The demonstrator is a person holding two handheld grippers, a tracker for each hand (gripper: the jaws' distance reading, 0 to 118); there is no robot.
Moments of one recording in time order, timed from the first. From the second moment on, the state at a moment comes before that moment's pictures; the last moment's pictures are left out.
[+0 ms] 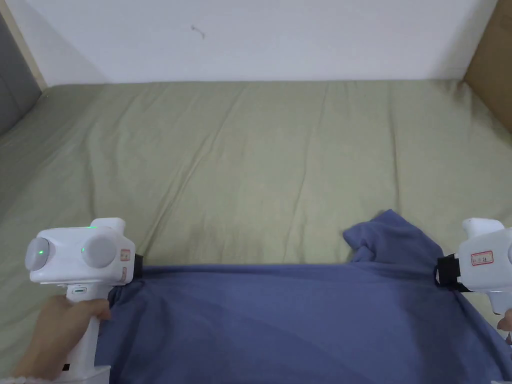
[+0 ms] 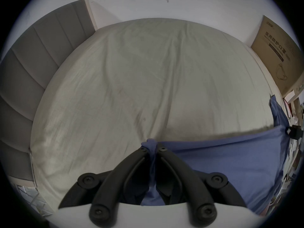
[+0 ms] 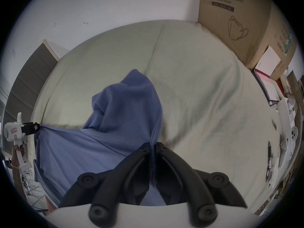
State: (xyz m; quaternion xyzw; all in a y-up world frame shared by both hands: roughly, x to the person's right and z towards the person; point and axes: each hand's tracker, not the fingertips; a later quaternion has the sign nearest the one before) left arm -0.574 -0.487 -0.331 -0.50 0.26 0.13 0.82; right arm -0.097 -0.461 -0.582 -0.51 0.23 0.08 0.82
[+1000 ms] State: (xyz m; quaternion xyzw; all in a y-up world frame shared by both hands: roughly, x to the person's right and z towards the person) left arm -0.464 -0.477 -0.088 -0.53 0.28 0.10 0.79; right arm 0.044 -0.467 -0.327 -0.53 0.20 0.10 0.82
